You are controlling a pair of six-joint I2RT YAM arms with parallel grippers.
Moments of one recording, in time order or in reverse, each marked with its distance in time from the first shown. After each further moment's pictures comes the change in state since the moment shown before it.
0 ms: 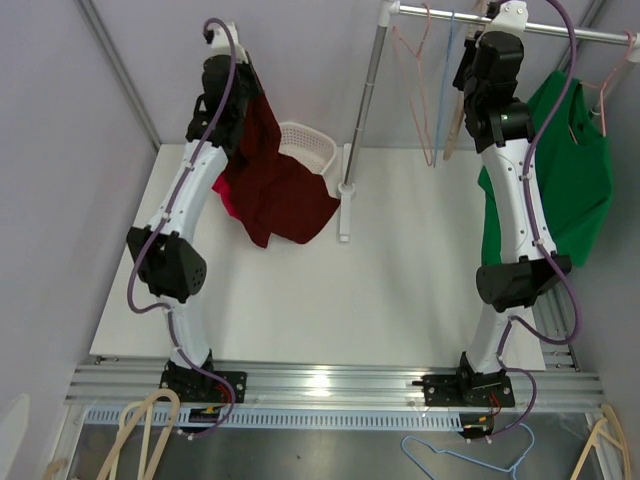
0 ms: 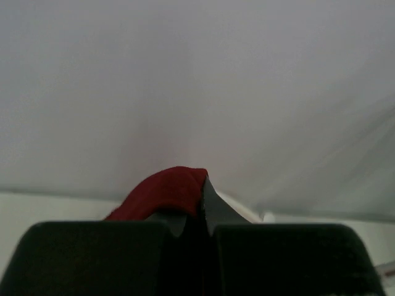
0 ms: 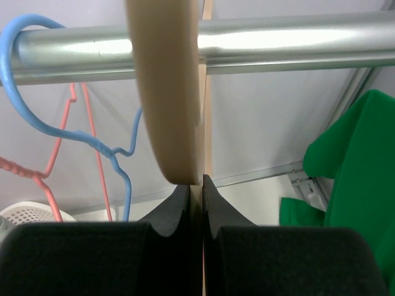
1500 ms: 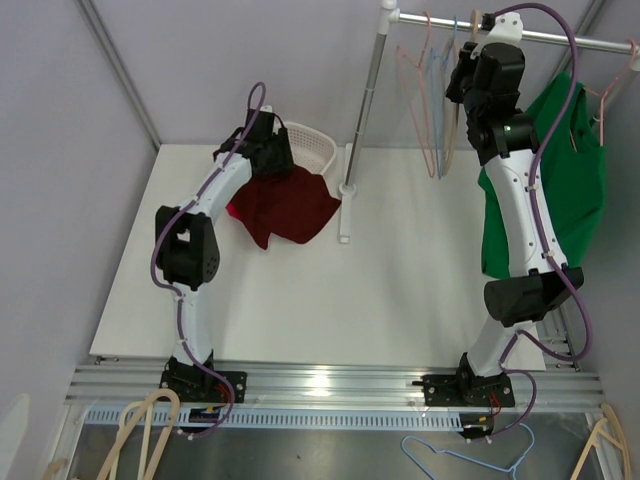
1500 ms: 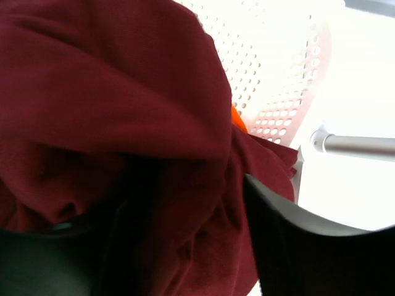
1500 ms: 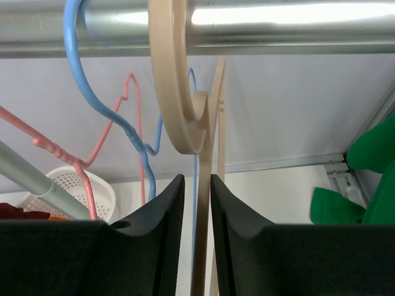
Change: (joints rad) left arm -0.029 0.182 -0.184 -0.446 0.152 -0.240; right arm 0.016 -0.123 -0.183 0.031 -0.143 0.055
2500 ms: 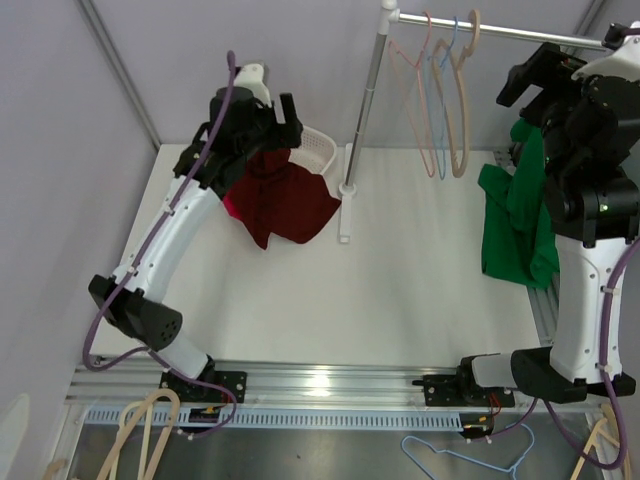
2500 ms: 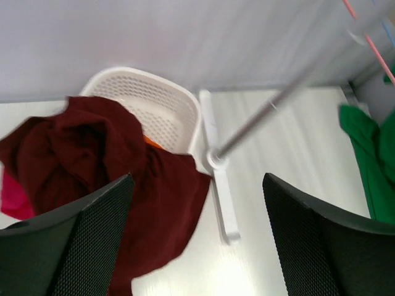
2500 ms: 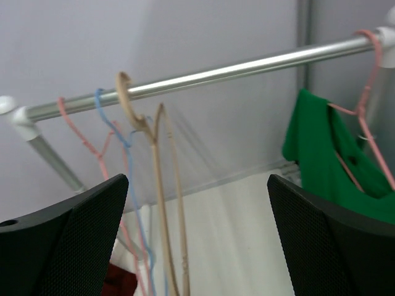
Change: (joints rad) left arm -0.142 -0.495 -0.061 0.020 -0.054 0.126; right arm -0.067 -0.422 -0.075 -0.150 0.050 0.081
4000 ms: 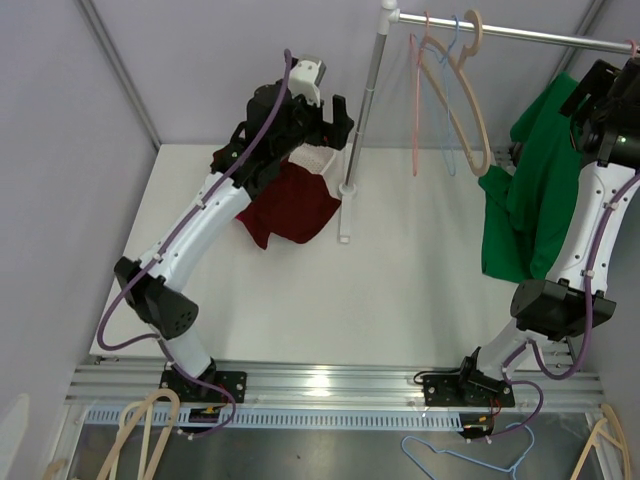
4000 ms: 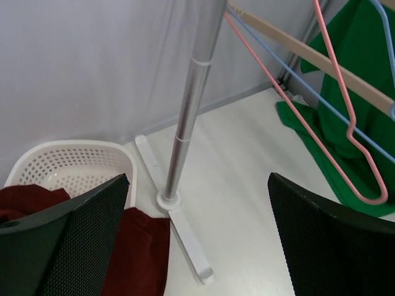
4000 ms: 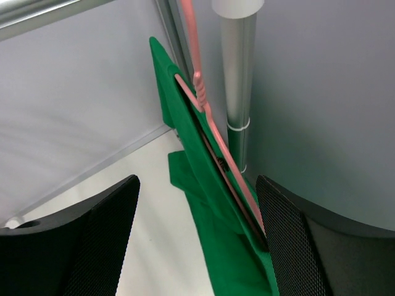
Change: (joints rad) left arm -0.189 0.071 0.009 0.222 0.094 0.161; right arm -0.504 0.344 0.089 -0.116 -0.161 -0.043
